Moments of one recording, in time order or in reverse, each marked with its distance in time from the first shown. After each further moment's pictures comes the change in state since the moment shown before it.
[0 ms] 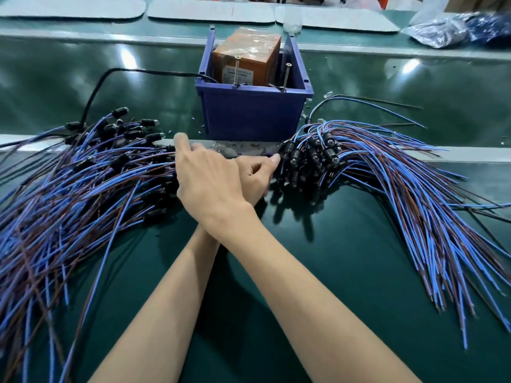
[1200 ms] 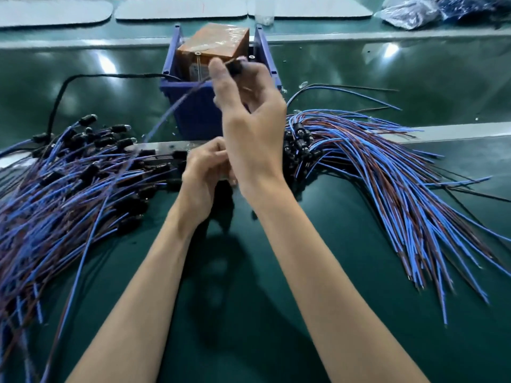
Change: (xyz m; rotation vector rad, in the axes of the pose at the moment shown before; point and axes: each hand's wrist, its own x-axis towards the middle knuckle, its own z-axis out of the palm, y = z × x) left_hand -0.013 0.020 -0.030 -0.616 0.036 -0.139; right_hand -0.007 0.046 -0.059 1.297 0.679 0.270
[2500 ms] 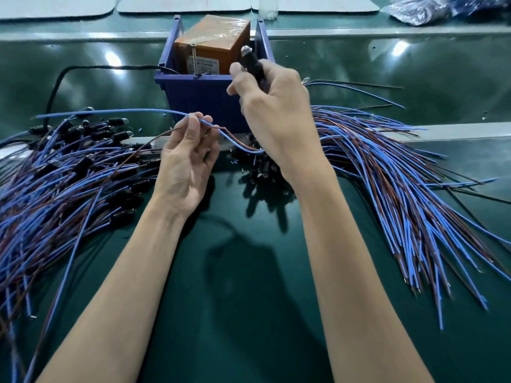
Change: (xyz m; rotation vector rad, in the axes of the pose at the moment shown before) left_hand 0.011 0.009 -0.001 -0.324 -0.052 -0.049; right_hand 0.025 -0.017 -0.037 -0.512 -0.197 0.054
